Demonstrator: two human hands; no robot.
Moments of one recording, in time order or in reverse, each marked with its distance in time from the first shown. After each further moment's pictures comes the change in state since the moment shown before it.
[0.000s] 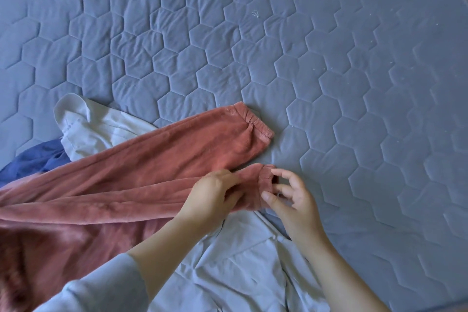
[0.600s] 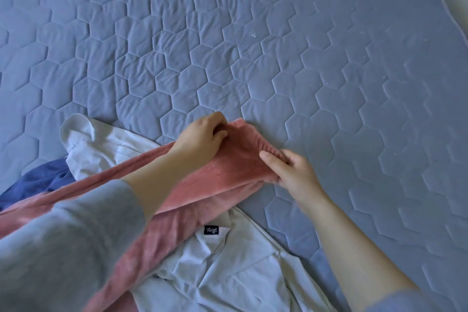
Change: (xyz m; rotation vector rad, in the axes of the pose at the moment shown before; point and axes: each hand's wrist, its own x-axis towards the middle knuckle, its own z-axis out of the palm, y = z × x) left_hand 0.097 -0.013 -0.085 0.014 0.088 -0.120; right_hand 0.069 -0.061 0.002 0.154 -0.055 0.051
